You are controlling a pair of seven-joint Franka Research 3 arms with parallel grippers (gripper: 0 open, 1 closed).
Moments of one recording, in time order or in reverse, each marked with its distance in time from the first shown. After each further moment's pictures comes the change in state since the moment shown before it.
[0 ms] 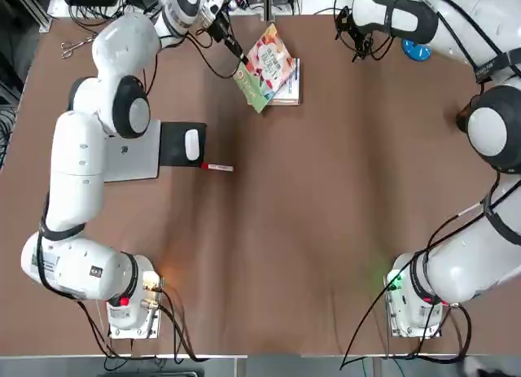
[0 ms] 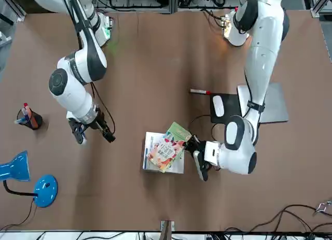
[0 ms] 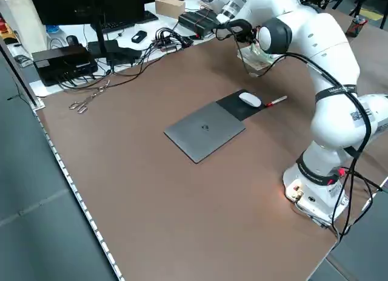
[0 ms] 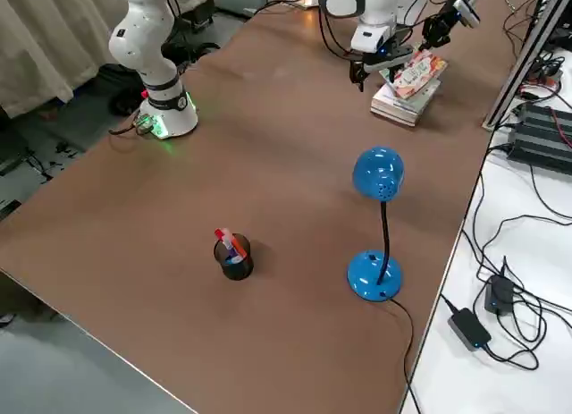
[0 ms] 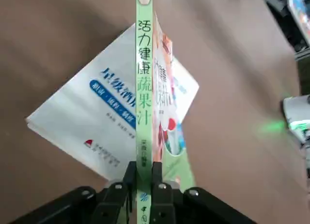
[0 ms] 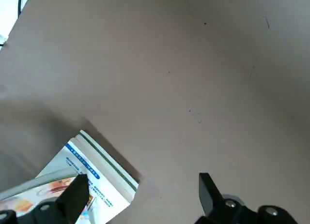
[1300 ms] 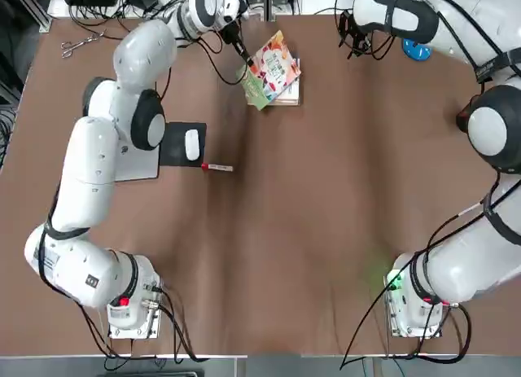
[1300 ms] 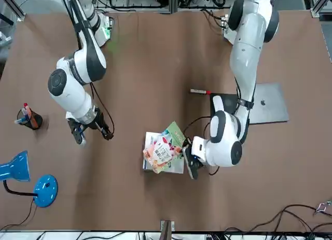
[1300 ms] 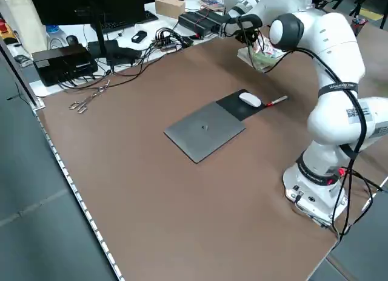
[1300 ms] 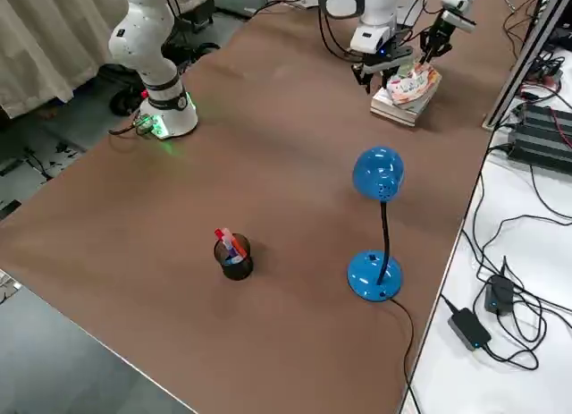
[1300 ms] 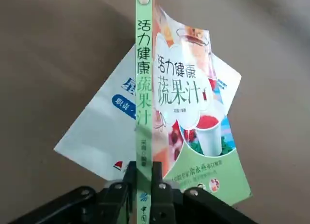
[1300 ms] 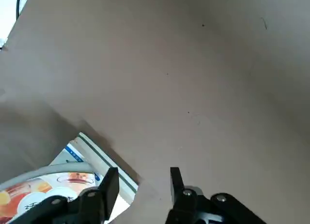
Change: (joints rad) left arm -0.181 0.004 0.184 0.019 0.027 0.134 0.084; right arm -0.004 0.000 -0.002 0.000 0.000 -0.001 0.004
